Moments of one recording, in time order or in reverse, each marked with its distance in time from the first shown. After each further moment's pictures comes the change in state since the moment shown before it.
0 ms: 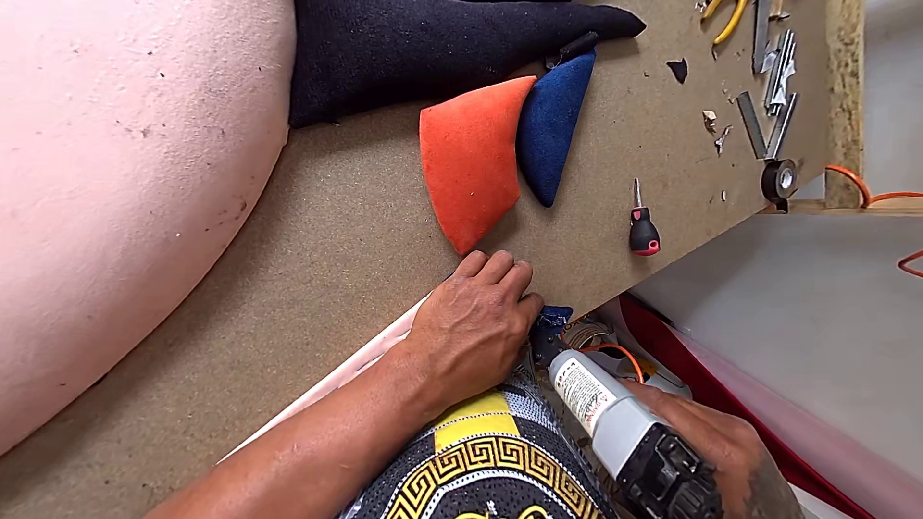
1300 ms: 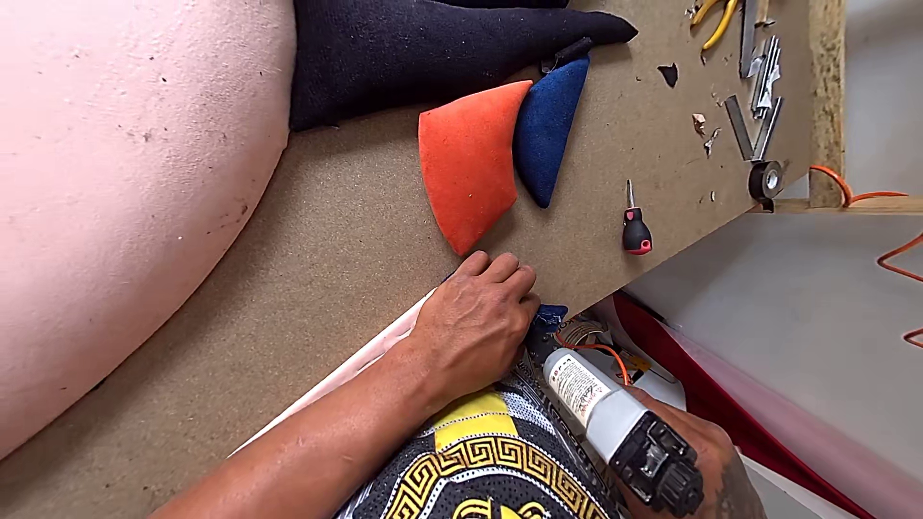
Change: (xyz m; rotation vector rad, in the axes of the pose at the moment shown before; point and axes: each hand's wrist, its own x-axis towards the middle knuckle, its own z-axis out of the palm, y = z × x) left_hand 0.003 -0.001 -0.001 -0.025 -0.009 0.029; right_hand -0.008 -0.013 0.015 0.004 0.075 0.096
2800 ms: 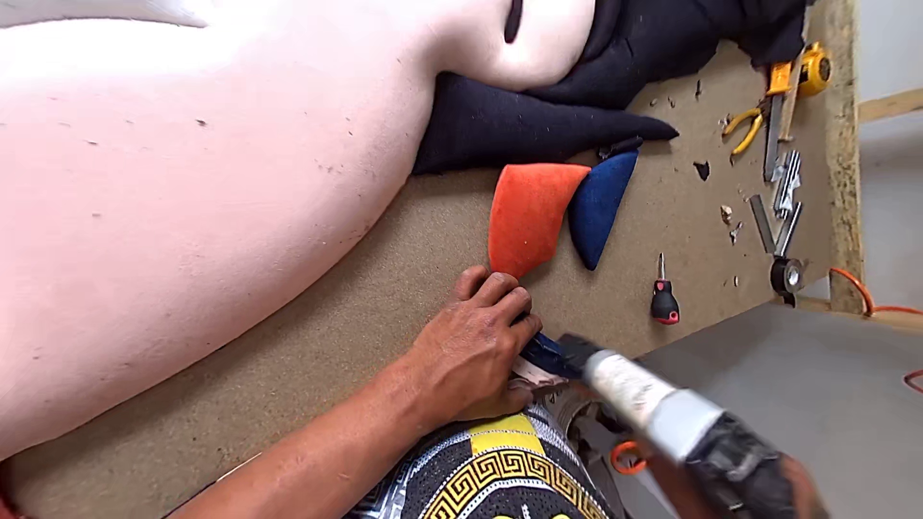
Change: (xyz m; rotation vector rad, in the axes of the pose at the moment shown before) left_hand -0.041 -0.026 -0.024 -0.011 0.143 -0.189; right_hand 0.050 -0.025 -0.039 -0.053 0.041 -0.093
